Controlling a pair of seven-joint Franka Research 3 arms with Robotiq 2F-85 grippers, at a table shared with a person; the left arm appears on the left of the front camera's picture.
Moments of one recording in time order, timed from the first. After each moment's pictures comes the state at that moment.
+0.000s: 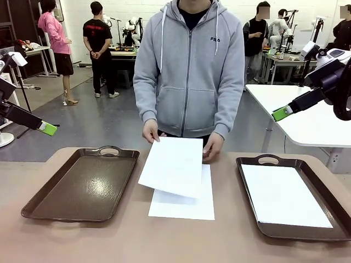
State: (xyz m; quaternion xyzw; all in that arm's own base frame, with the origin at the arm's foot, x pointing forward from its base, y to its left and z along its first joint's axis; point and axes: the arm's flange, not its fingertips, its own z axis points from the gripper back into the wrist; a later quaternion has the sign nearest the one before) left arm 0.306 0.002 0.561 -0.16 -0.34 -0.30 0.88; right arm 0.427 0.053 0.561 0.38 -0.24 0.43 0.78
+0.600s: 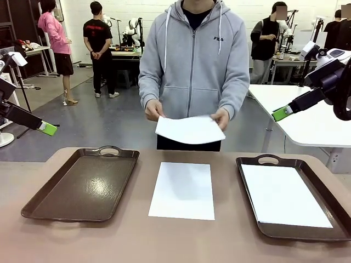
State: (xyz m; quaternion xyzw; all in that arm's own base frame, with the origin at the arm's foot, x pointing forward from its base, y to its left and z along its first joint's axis) left arm 0.306 0.002 0.561 -0.16 -0.34 -0.30 0.88; right arm 0.427 0.053 0.561 0.38 -0.24 0.43 0.78
